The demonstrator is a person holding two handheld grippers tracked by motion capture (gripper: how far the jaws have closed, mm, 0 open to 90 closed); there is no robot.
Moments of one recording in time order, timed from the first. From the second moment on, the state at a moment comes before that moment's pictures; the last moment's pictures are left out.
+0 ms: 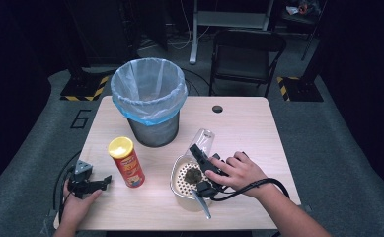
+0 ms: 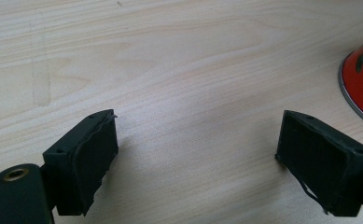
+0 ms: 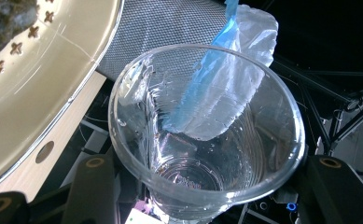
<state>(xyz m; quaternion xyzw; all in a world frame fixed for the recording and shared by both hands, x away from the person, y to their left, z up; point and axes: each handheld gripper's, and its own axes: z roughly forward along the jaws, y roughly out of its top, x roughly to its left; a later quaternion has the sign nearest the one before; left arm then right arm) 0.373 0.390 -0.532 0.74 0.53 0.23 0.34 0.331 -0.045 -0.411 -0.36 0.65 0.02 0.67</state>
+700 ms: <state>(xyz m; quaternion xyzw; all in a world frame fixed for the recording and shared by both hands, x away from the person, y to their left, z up) 0.372 0.389 -0.532 0.74 0.53 0.23 0.34 0.324 -0.048 -0.403 -0.21 0.62 0.19 0.73</state>
